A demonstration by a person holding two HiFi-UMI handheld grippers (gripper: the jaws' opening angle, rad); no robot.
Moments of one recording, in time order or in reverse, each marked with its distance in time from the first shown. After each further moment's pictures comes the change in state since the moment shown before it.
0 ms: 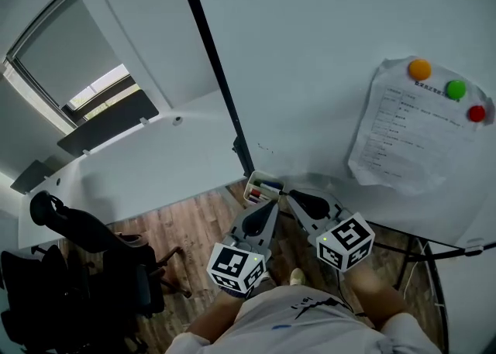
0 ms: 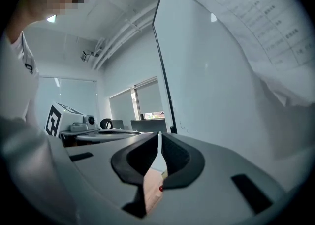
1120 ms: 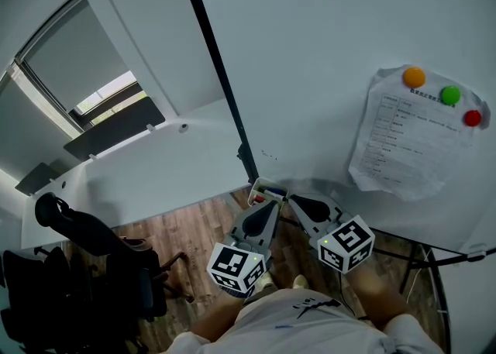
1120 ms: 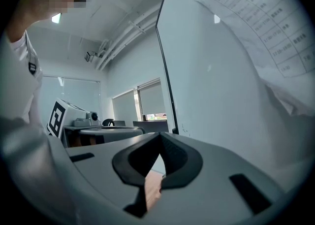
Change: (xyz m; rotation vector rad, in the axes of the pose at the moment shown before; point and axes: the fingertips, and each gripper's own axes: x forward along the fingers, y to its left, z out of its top) left arm 0.002 0.006 0.016 0.018 -0.024 0.012; right arm 0.003 0.002 0.008 -0.025 -0.019 0.030
